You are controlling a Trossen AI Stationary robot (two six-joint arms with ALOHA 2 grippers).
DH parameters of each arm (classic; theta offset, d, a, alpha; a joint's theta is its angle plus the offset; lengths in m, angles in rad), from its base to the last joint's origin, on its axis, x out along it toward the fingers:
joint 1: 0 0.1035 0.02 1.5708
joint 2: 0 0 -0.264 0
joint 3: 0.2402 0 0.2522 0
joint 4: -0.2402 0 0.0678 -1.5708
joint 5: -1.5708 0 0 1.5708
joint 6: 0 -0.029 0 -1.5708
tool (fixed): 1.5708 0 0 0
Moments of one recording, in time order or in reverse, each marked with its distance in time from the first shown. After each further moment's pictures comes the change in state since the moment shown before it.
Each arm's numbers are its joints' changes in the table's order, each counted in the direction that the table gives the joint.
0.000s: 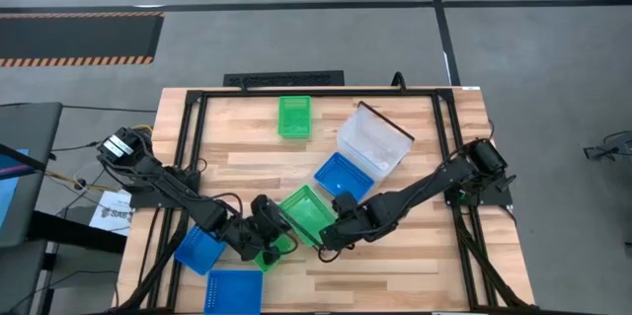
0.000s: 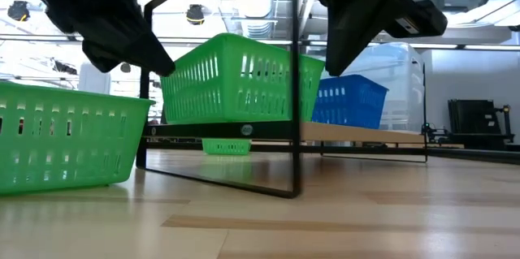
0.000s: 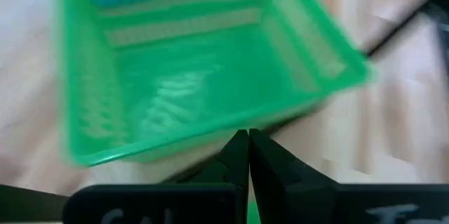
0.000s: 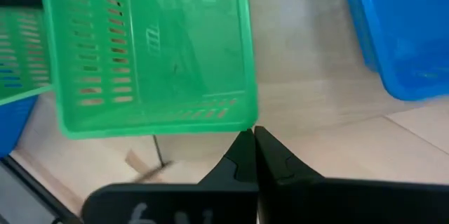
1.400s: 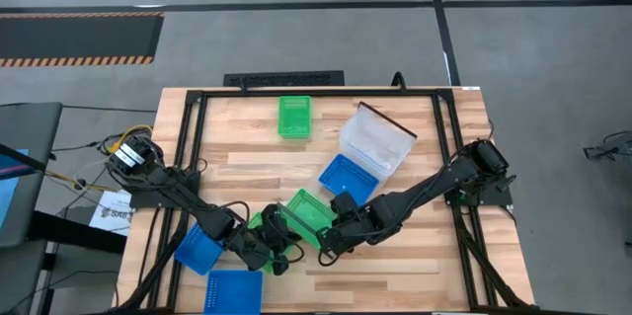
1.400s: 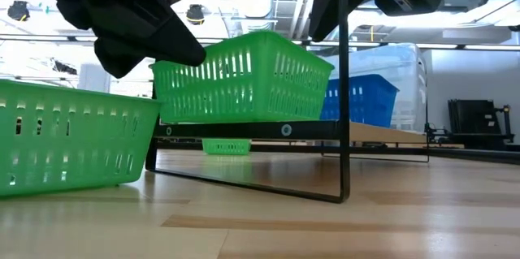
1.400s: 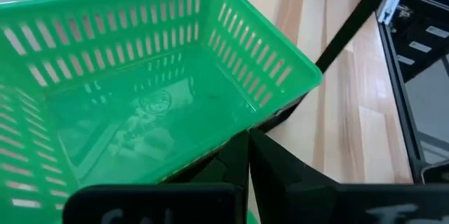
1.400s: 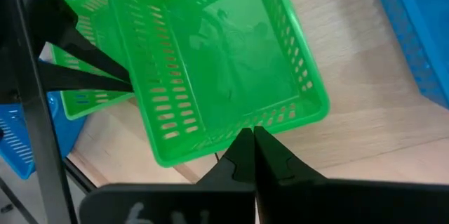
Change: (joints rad) left arm -0.007 -0.125 0.049 0.202 0.033 -0.009; right arm 0.023 0.007 0.069 0.001 -0.053 -0.030
